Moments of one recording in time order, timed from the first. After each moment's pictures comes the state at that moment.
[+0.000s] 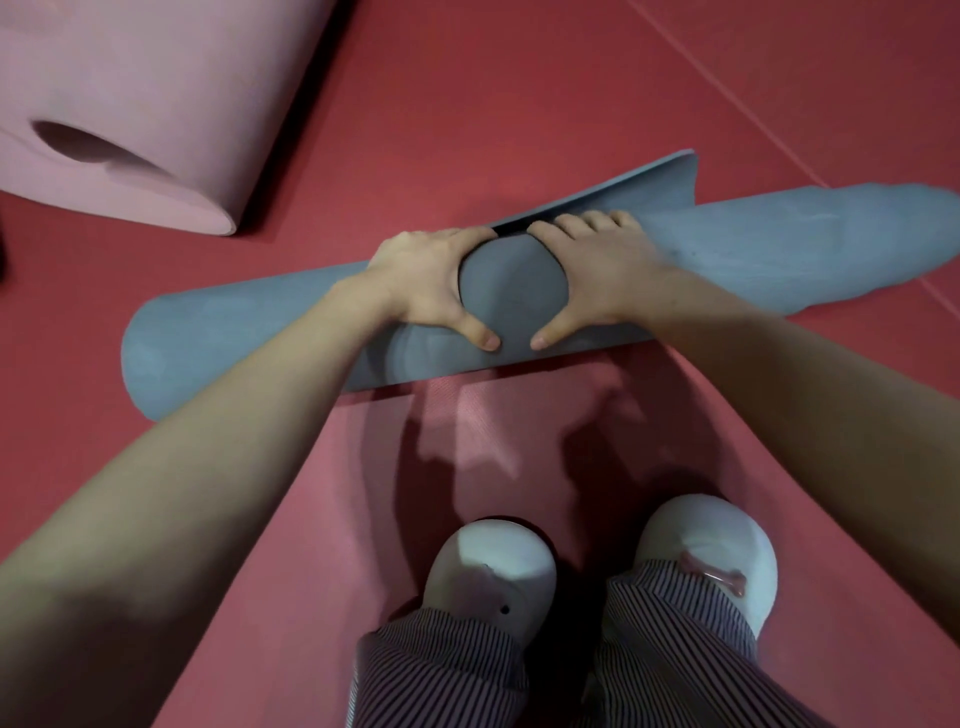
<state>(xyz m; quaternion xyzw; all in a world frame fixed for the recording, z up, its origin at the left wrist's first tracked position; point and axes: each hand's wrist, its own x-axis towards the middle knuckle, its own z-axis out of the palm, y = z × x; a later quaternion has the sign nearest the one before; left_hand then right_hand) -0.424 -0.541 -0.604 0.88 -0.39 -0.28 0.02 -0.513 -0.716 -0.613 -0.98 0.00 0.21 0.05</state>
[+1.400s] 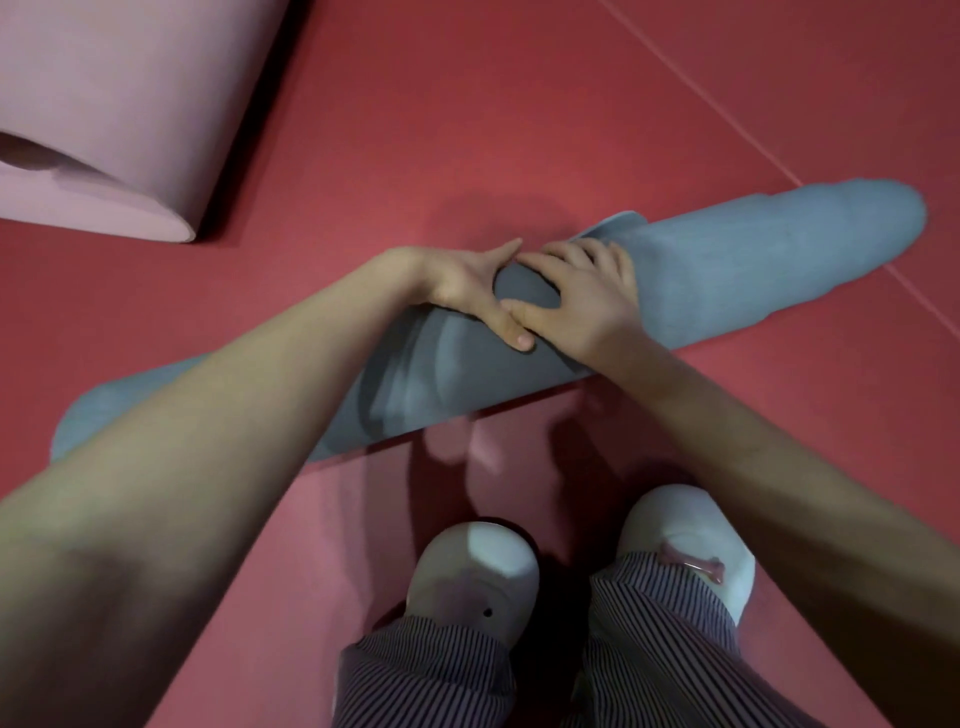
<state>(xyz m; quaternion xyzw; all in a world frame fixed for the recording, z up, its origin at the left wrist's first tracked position) -0.430 -0.589 -0.614 0.77 -0.33 -0.54 0.07 -0.554 -0.693 -0.628 -0.95 0.17 0.06 0.26</state>
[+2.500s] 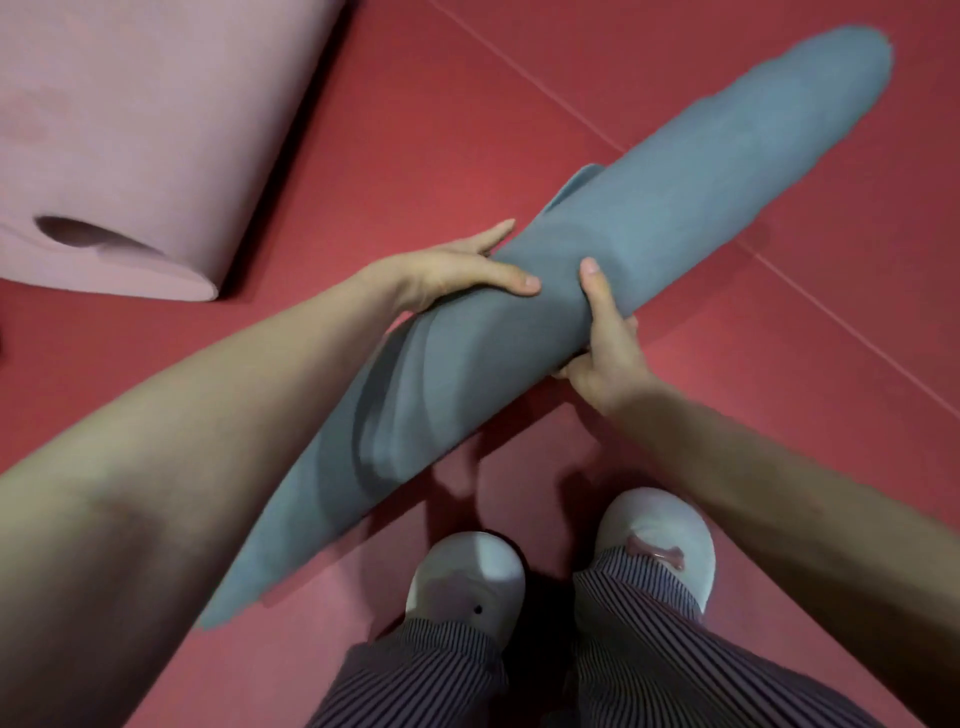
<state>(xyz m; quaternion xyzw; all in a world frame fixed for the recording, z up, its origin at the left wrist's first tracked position) -0.439 -0.605 -0.565 0.72 -0.23 -0.54 0.37 -0.584 -0.700 -0.600 -0.27 0.44 -0.15 0.84</state>
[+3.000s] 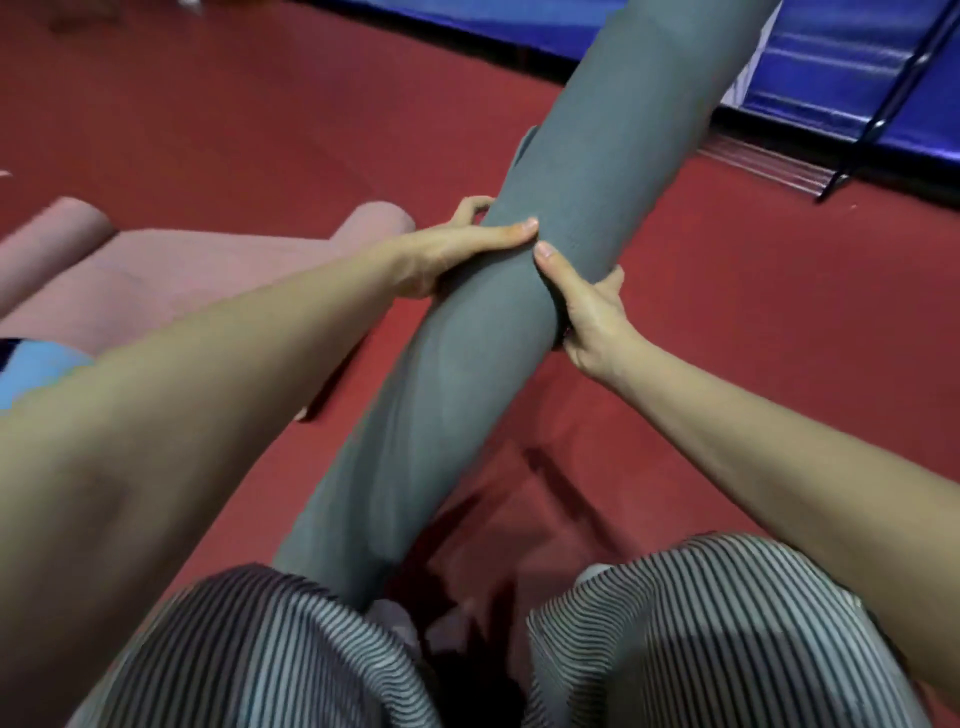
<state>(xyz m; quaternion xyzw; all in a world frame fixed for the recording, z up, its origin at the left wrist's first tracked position) -0.496 -0.579 -0.296 0.73 -0.29 -0.35 0.51 -0.602 -0.686 -0.349 -0.48 0.24 -0.25 0.81</state>
